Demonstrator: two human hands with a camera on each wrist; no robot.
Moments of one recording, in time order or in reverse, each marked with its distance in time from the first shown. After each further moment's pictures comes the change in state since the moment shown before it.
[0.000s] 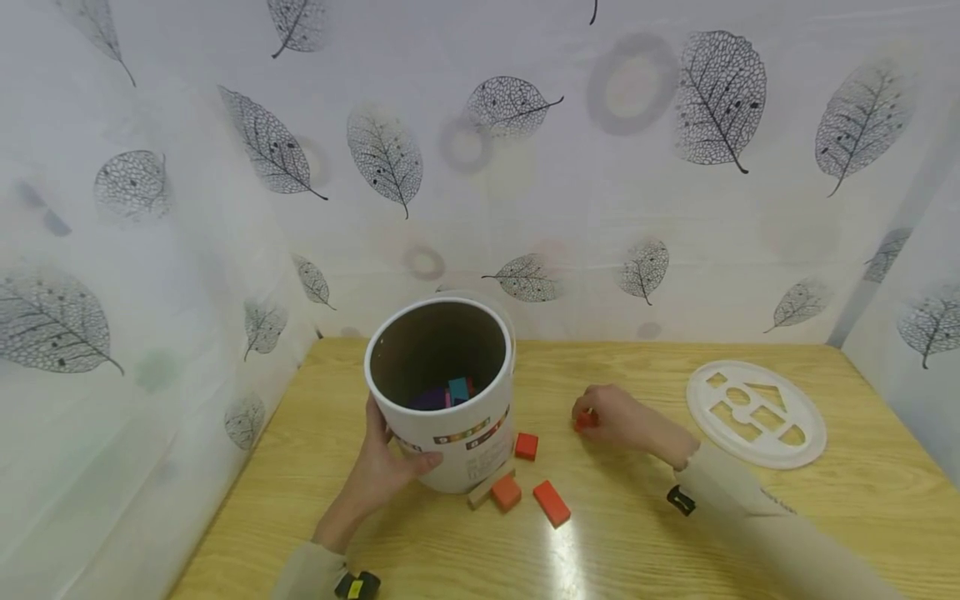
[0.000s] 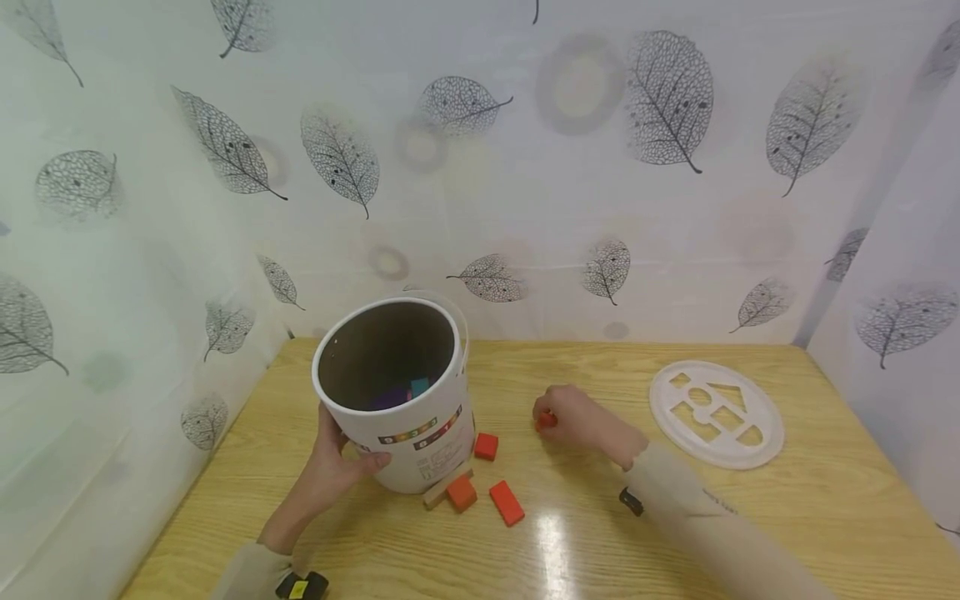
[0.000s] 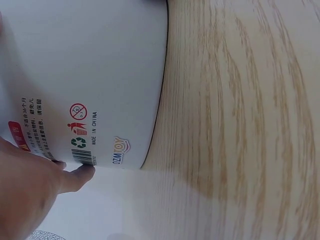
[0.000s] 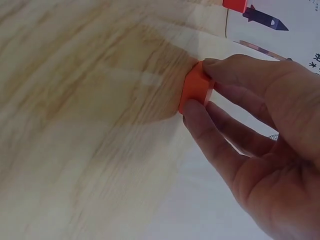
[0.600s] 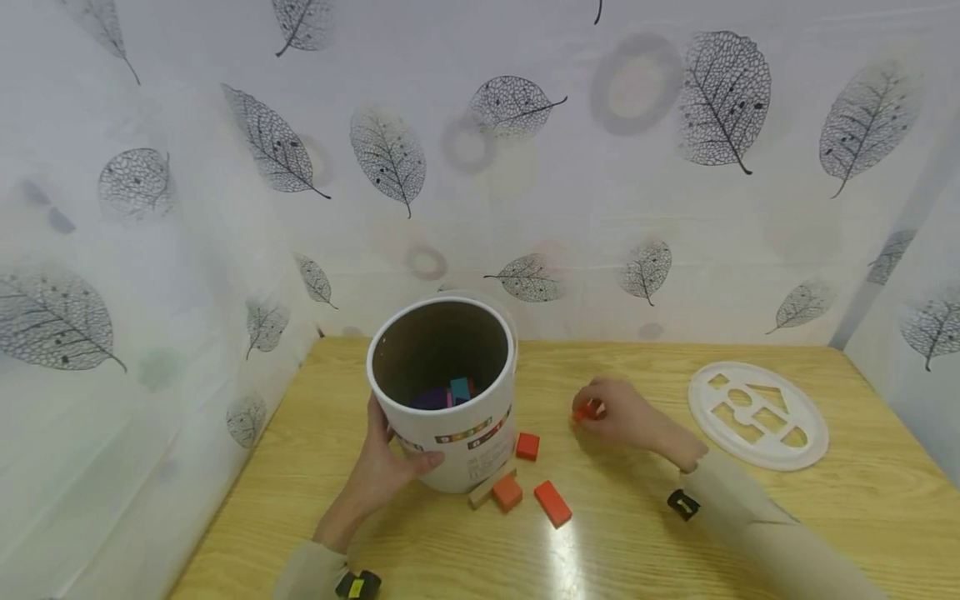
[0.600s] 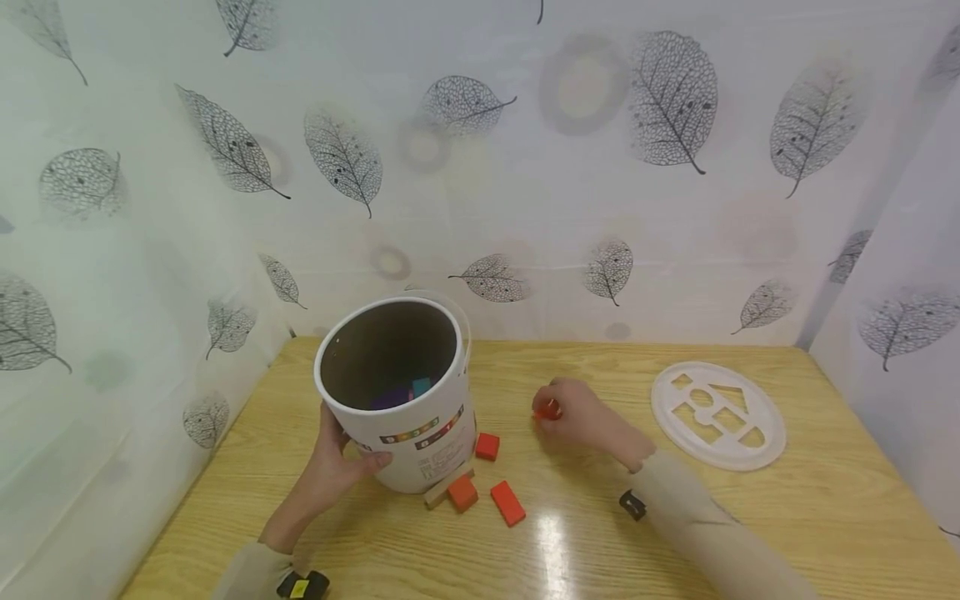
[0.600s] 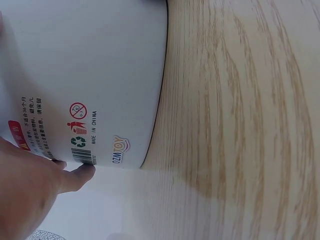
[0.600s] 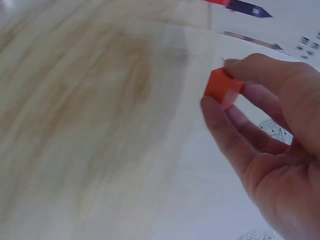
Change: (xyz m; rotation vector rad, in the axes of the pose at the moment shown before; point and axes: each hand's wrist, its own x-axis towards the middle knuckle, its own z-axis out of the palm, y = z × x) left_hand -0.001 0.001 -0.001 0.006 -0.010 -0.019; right_hand -0.002 -0.002 -0.003 0.139 0.112 0.044
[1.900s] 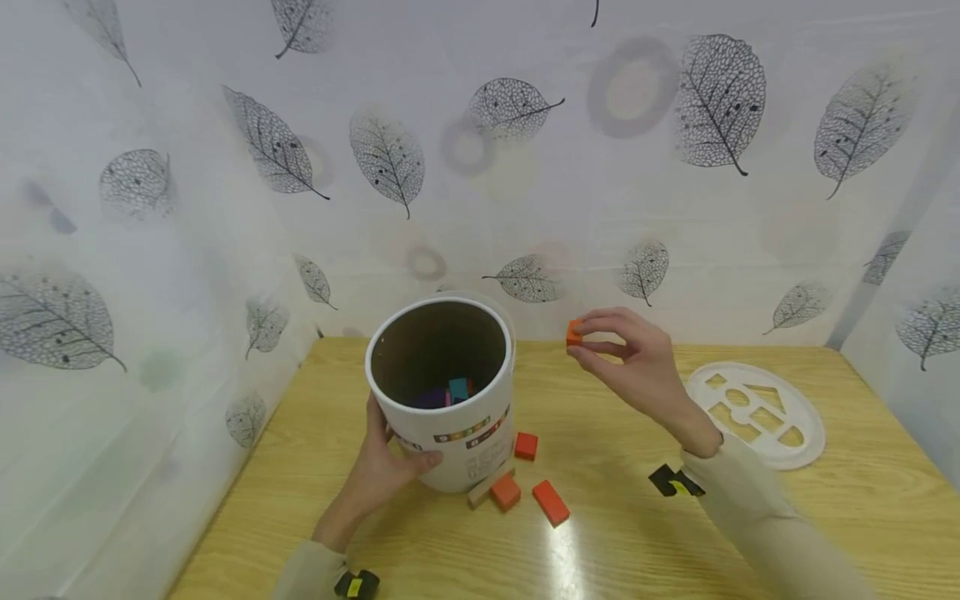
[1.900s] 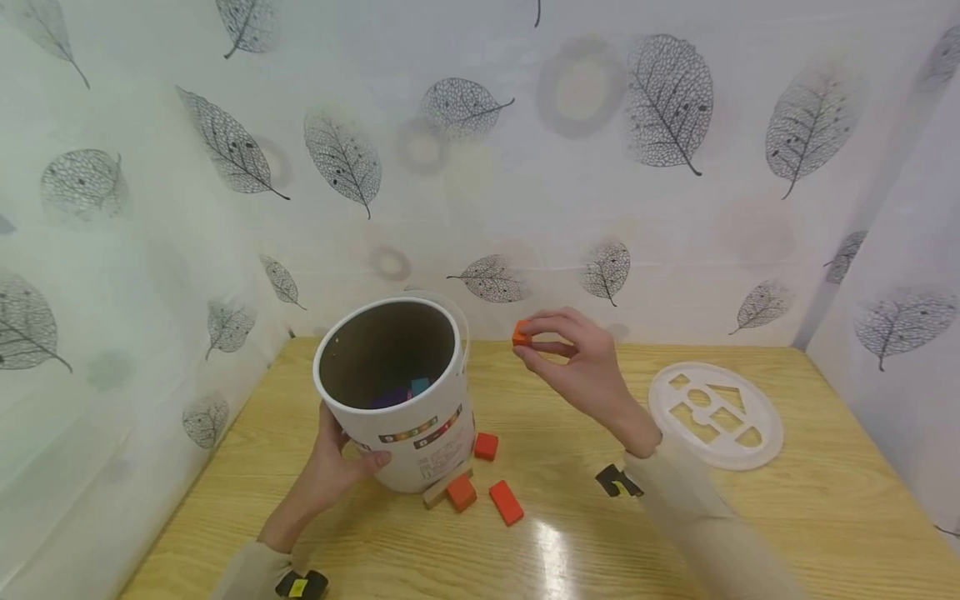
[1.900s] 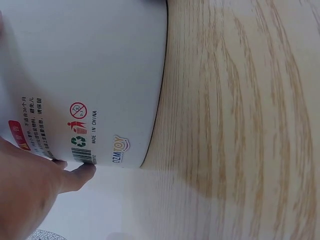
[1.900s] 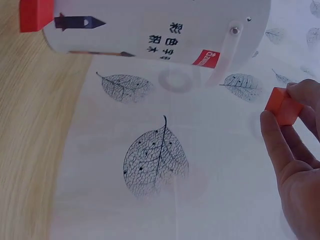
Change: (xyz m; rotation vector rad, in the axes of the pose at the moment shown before) left_hand 0.000 -0.001 0.001 0.009 0.008 0.014; right_hand 0.022 -0.065 -0.058 0.565 0.580 -0.339
